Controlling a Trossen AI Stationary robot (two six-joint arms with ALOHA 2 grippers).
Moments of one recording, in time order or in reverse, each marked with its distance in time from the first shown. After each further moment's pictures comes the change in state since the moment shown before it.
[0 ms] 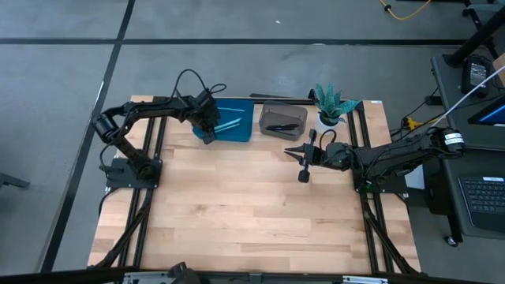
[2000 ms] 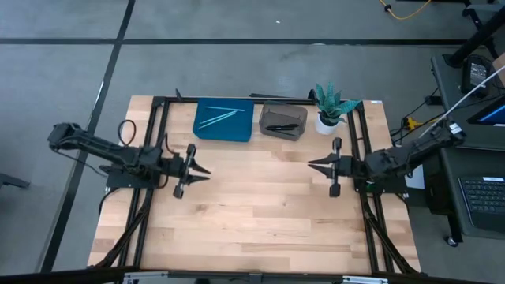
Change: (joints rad) left arm -0.938 -0.962 -0.699 0.934 -0.172 -0.259; right arm 0.366 -0.468 0.000 -0.305 0.189 0.059
